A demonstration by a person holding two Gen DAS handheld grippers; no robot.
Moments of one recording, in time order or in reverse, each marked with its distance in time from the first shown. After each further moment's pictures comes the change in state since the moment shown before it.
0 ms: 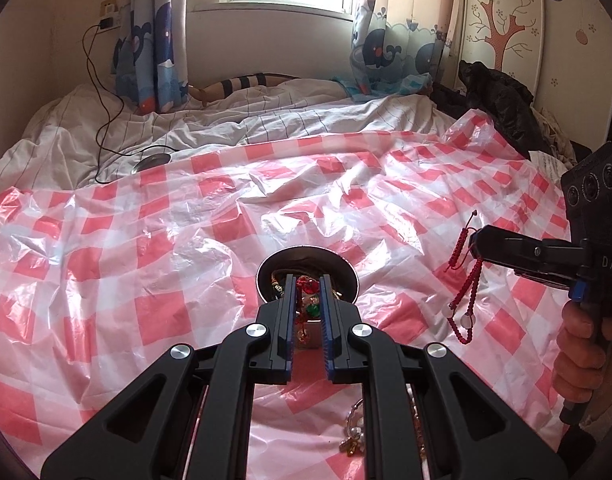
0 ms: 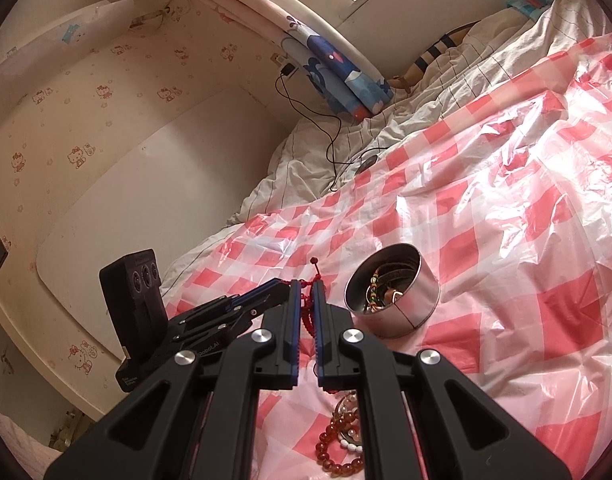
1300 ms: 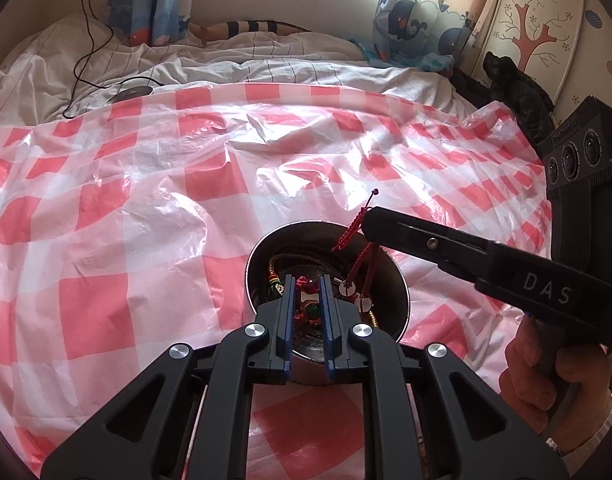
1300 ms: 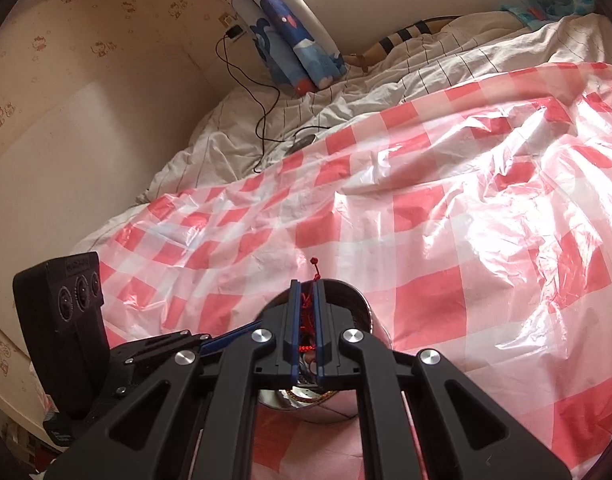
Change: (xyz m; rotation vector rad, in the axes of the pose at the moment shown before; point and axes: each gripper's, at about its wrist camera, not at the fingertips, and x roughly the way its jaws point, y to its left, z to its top) left arm 0.105 0.025 -0.011 -0.126 0.144 -0.061; right arm 0.123 -0.043 0.017 -0.094 0.127 -0.317
